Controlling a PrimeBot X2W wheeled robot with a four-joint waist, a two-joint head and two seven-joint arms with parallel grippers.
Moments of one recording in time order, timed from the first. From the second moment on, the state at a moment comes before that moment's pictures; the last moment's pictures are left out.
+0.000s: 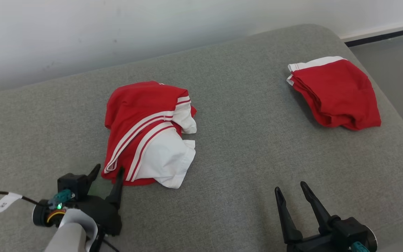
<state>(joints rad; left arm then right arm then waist) -0.60 0.09 -0.10 0.83 -0.11 -0.12 -0.26 -0.02 -0.11 0.32 0.07 0.14 0.13 -0.26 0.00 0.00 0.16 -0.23</state>
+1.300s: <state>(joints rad) -1.12 0.05 -0.31 0.40 -0.95 0.02 0.12 0.01 -0.08 0.32 0.13 0.18 0.13 -0.26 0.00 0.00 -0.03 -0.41</state>
